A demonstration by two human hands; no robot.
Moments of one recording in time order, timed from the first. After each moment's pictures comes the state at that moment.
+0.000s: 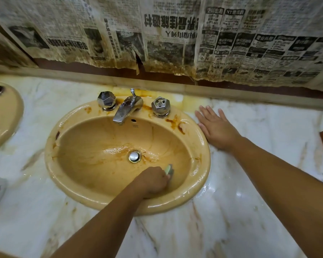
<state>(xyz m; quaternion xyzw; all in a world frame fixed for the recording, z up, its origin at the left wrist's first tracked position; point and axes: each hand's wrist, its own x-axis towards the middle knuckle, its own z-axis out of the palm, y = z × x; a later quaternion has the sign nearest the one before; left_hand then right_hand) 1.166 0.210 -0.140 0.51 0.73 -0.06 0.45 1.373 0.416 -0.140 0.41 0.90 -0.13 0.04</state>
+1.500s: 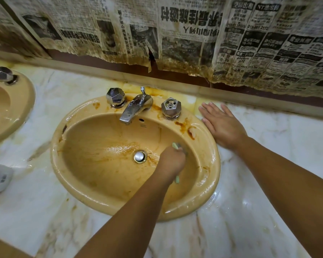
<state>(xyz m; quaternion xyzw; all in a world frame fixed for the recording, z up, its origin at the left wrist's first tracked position) 1.197 0.274 -0.134 0.23 0.81 0.24 0.48 1.348 0.451 -0.156 0.36 0.92 -0.11 -0.02</state>
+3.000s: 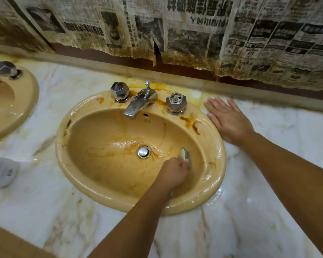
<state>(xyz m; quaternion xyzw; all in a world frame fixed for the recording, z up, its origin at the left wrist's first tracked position) 1.198 0.236 -0.159 0.40 0.79 0.16 0.44 1.348 0.450 -0.155 0.37 0.92 -0.10 -0.03</state>
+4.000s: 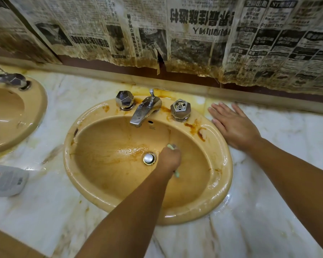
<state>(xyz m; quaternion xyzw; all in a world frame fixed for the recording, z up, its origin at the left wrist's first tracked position) 1.156 0.277 -0.177 0.18 0.83 0.28 0.45 1.348 0.452 -0.155 0.37 0.92 -0.10 -0.03</state>
